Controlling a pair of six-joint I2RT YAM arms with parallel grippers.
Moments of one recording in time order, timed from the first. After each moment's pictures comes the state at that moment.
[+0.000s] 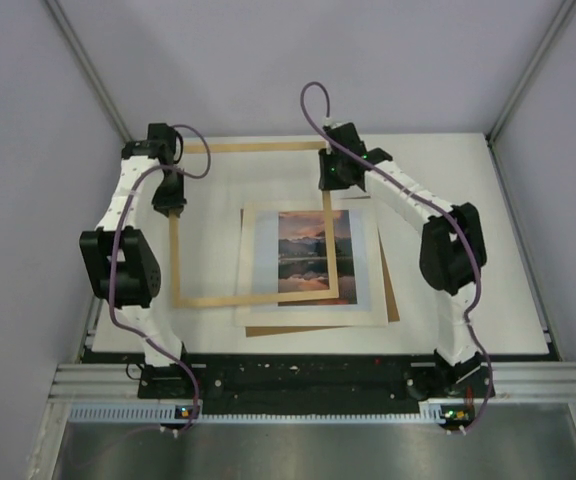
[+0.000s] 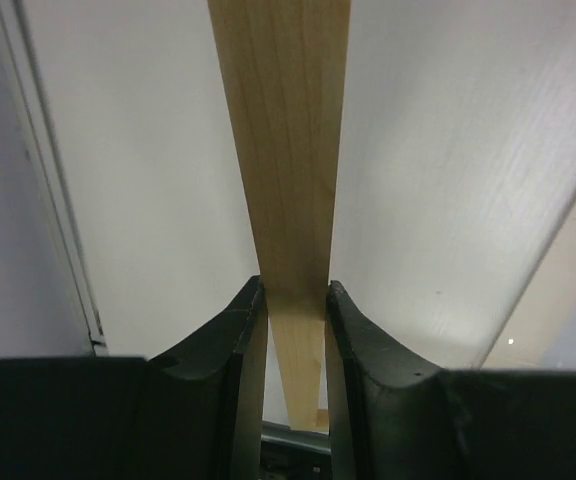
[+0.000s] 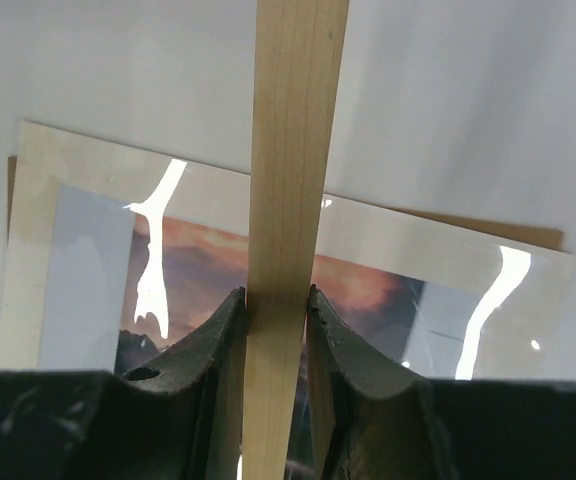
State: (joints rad) left arm -0.01 1.85 1.74 -1.09 -0.14 -0.06; right arm 0.50 2.00 1.77 -0.54 0.06 0.30
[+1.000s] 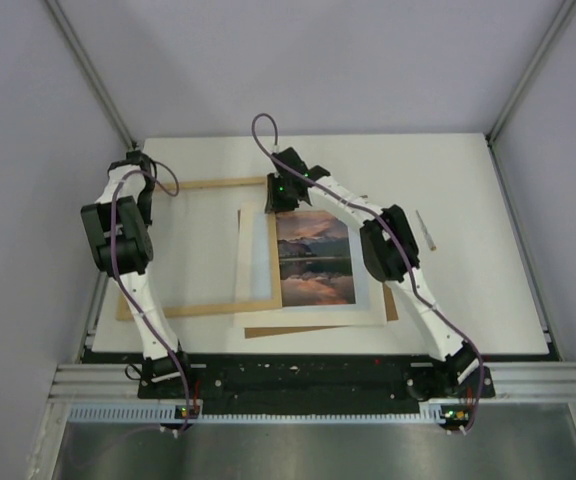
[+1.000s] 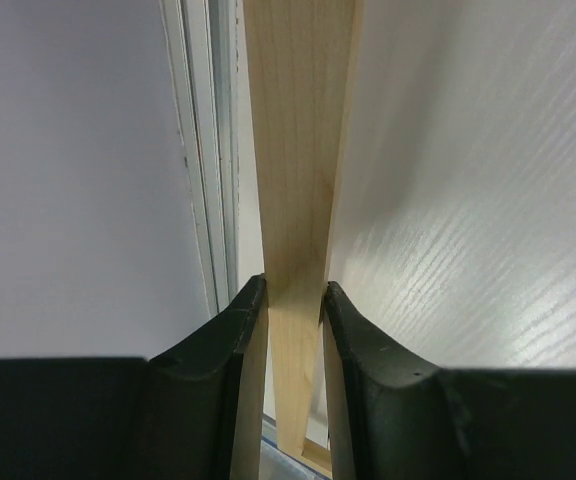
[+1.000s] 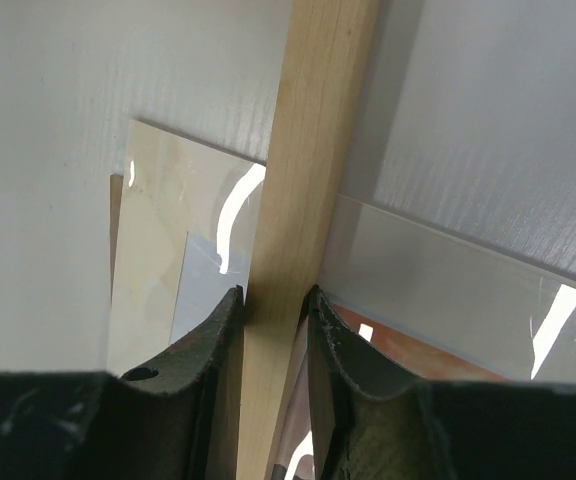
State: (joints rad) left arm 0.24 2.22 1.79 -1.00 -0.47 0.13; right arm 0.68 2.56 2.30 -0.59 -0.12 0.53
